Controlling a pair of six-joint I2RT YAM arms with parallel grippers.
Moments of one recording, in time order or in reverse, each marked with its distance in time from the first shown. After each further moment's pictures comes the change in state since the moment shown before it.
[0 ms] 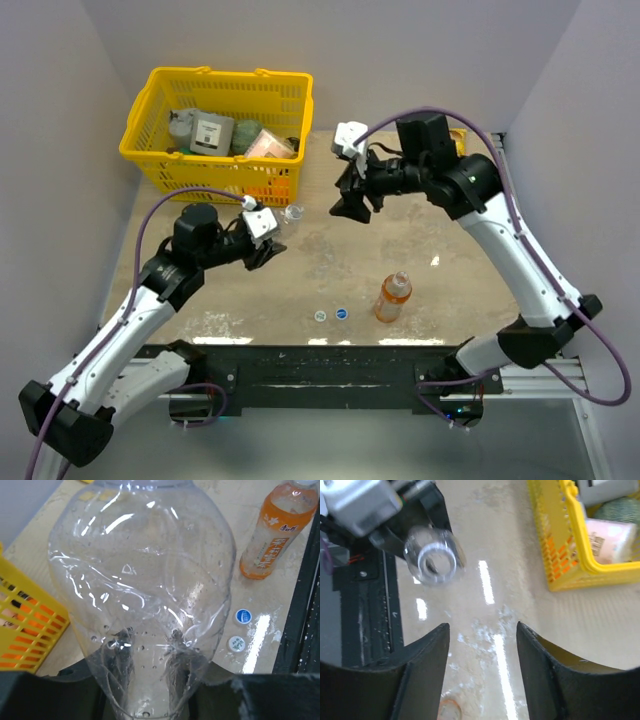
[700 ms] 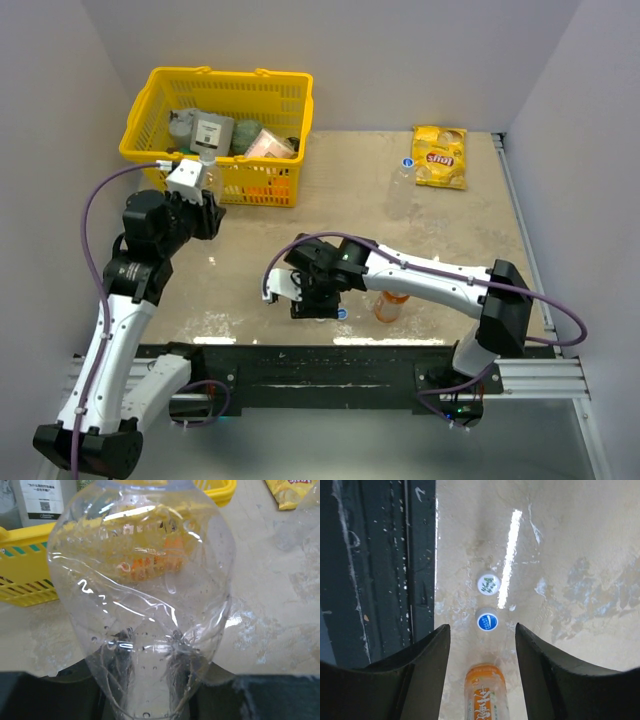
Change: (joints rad) left arm 0.348 -0.072 0.138 -0.174 -0.345 -0.329; right arm 0.500 0.122 -0.497 0.023 0.470 -0.090
